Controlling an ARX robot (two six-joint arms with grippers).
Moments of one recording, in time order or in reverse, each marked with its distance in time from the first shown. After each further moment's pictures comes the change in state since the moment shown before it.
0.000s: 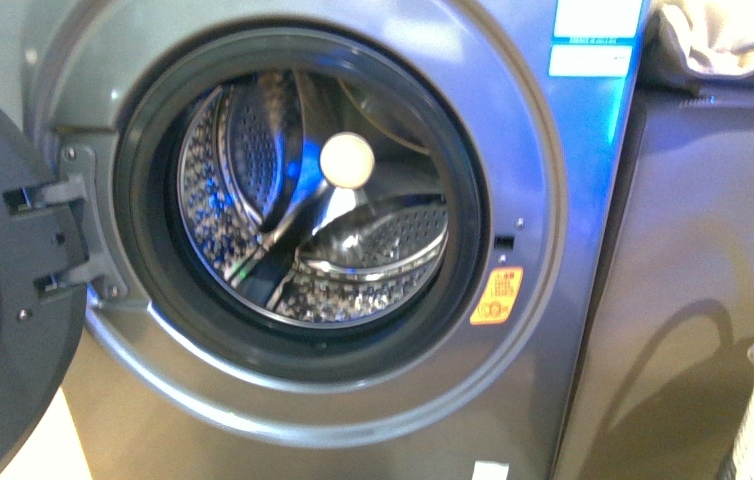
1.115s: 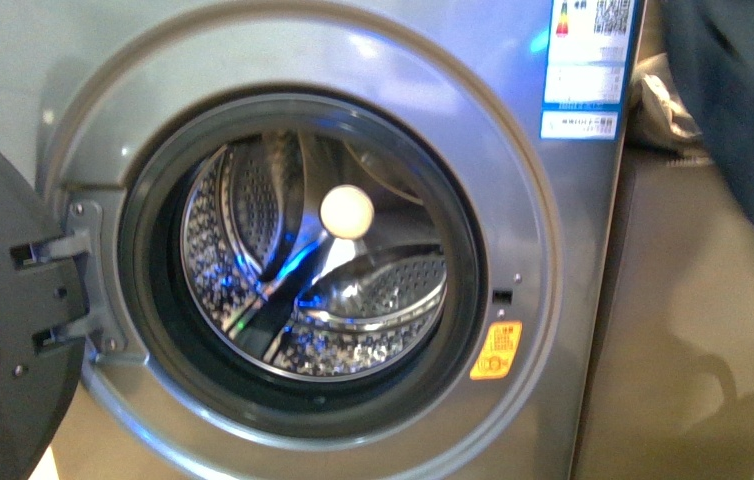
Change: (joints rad) left arm 0.000 0.000 0.000 0.000 0.000 0.000; right arm 0.520 -0.625 0.930 -0.849 -0.023 -0.002
